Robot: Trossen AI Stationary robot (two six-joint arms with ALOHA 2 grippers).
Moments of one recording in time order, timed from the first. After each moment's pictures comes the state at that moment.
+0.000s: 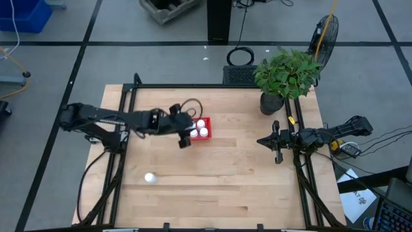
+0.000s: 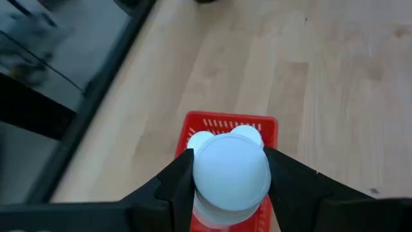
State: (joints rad) left arm -0.02 1.39 1.04 -0.43 -0.36 -0.05; right arm 0.28 0.13 0.02 0.07 0.31 0.09
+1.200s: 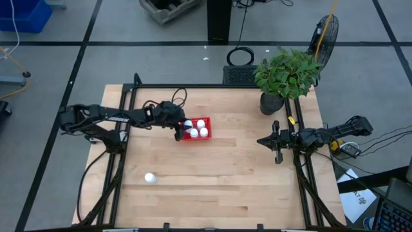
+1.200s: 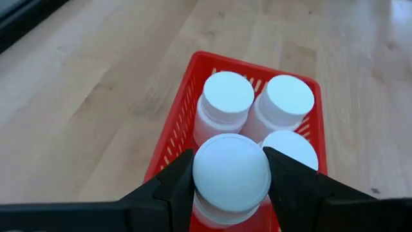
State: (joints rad) left arm 0.33 1.39 0.58 0.16 0.14 -0.08; right arm 0.28 0.13 0.02 0.07 0.31 0.09
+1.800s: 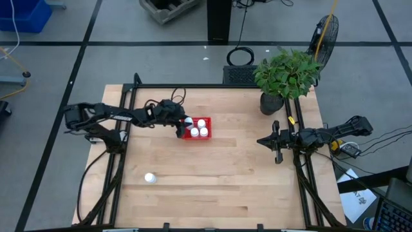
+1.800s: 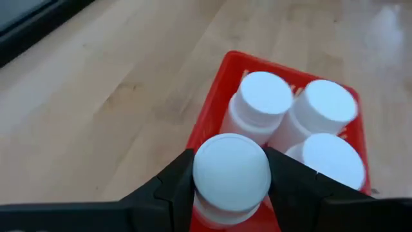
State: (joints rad) left arm 0.38 1.45 0.55 0.28 0.13 -0.08; right arm 0.28 0.13 0.02 0.07 0.31 0.09
